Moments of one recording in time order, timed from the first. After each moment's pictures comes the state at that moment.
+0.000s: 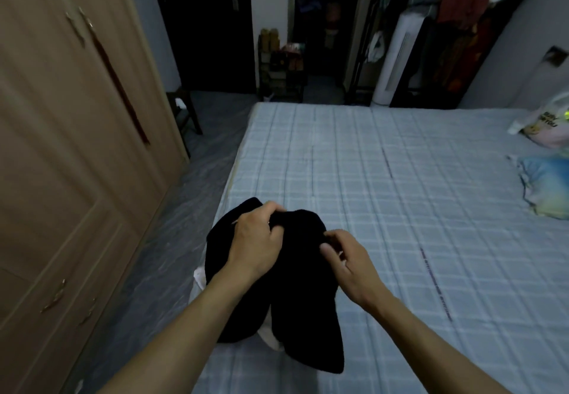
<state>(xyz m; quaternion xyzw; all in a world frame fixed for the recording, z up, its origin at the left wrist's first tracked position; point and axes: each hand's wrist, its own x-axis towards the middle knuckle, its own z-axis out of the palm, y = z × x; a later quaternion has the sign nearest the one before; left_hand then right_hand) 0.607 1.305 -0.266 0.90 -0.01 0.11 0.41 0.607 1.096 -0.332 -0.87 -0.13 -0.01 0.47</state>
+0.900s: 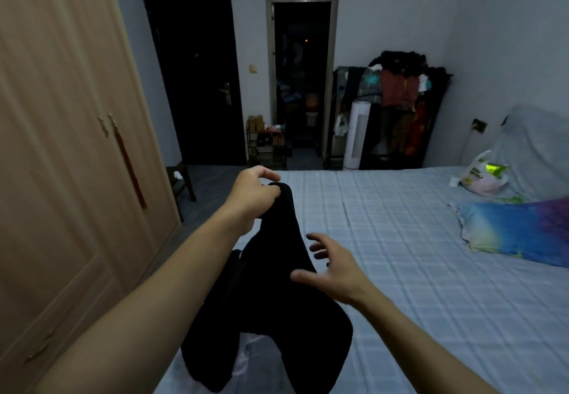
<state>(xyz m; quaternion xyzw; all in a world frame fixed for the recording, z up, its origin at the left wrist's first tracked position) 0.506 1.147 -0.049 0.82 0.05 0.06 0.57 0.490 0.955 -0.188 -0.87 -0.14 0.00 0.47</state>
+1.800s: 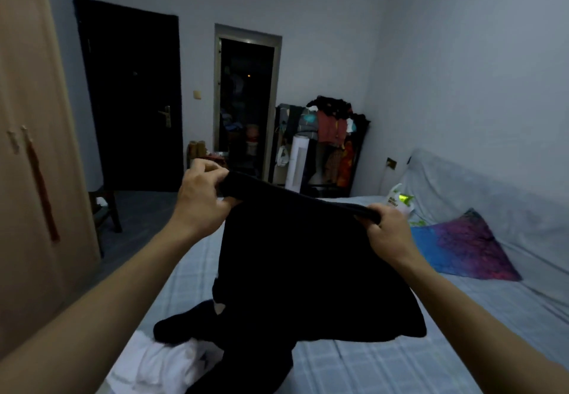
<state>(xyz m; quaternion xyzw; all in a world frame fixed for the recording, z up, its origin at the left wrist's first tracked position) 0.496 1.220 -0.027 0.86 -0.17 0.31 0.35 0.448 0.885 -0.047 -0.90 0.00 -0.29 0.33</state>
